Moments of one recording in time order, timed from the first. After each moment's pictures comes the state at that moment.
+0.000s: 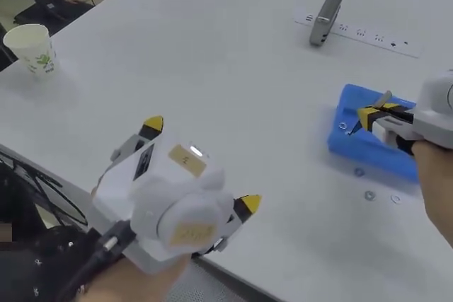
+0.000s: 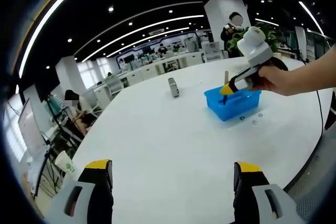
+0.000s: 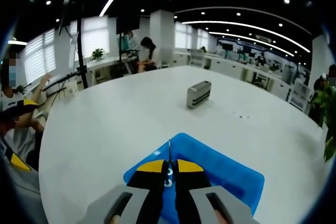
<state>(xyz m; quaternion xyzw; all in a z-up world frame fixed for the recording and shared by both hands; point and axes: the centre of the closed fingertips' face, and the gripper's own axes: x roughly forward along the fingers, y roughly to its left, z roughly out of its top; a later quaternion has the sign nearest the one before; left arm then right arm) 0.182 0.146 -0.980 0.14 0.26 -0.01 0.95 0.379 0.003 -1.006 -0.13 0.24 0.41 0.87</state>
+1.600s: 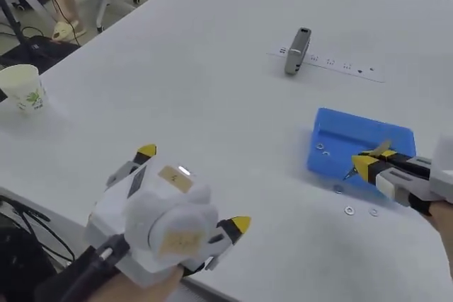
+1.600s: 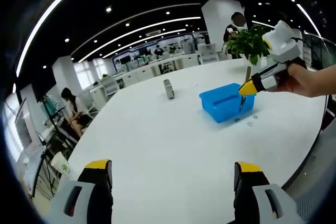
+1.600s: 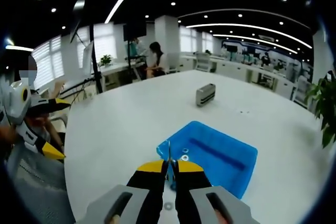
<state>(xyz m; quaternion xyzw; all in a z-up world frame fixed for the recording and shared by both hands) 0.182 0.139 -0.980 0.14 0.26 -0.03 0.96 0.312 -0.030 -0.988 -0.10 0.24 0.44 0.86</state>
